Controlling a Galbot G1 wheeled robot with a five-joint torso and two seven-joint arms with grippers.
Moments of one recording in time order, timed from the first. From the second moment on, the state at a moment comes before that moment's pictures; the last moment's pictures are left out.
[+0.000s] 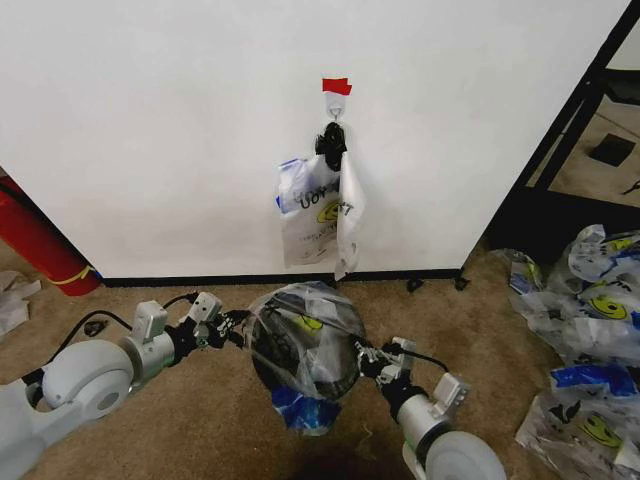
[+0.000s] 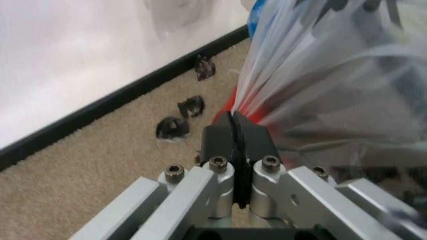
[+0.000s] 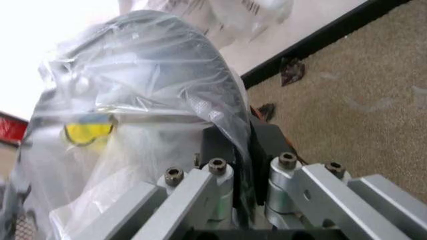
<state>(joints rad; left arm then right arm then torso) 1.16 -0.29 -0.14 -2.11 -1.04 0.25 0.01 -1.50 1.22 0.22 2.19 0.97 -0.23 0.30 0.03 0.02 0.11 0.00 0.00</state>
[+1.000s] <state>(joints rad) 1.28 -0.53 -0.30 -2.25 -1.06 0.25 -0.12 -1.48 1.32 0.34 2.16 1.04 -0.22 0.42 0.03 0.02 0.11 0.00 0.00</state>
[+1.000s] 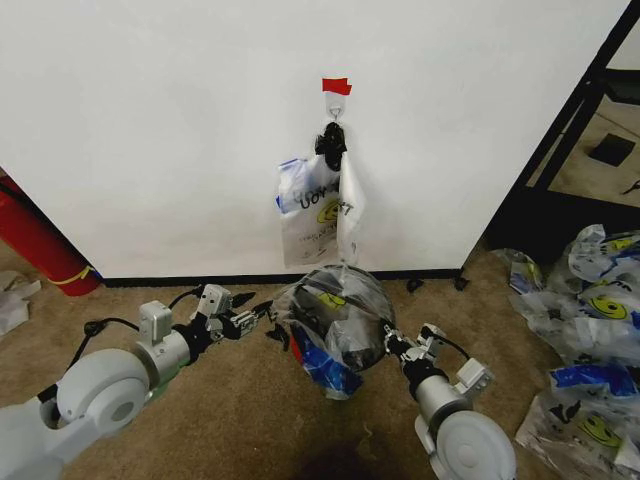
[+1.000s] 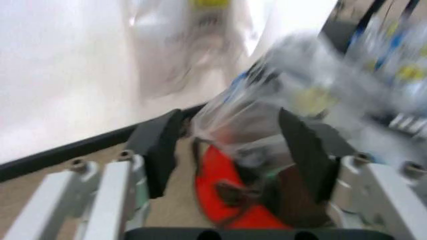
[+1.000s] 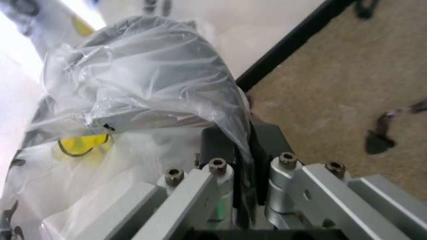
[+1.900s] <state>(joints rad) 1.57 -0.80 -0.22 -2.37 -0.91 0.18 -0.02 -1.49 1.39 0.45 2.16 1.10 -0.25 0.52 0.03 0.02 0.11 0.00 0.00</state>
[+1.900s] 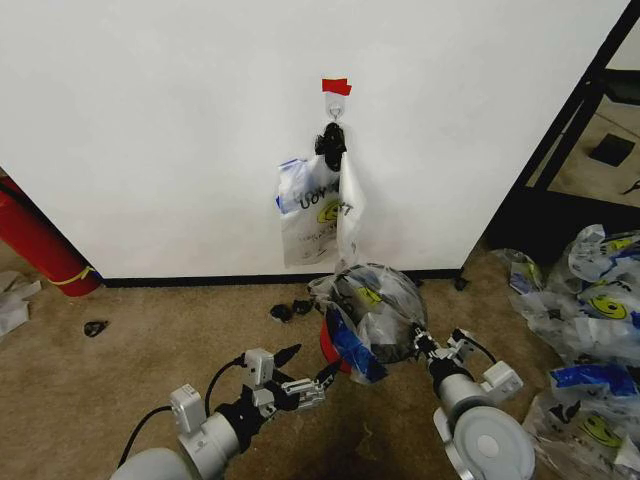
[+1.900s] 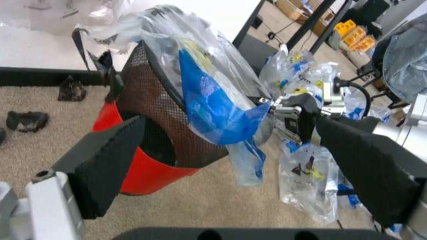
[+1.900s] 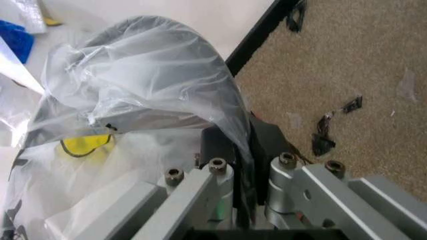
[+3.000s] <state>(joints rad) 1.43 -0.78 -0.01 -2.26 -0.74 0.11 -0.01 -1.48 1.41 0.40 2.16 1.07 -0.26 0.52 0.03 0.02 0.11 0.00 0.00</state>
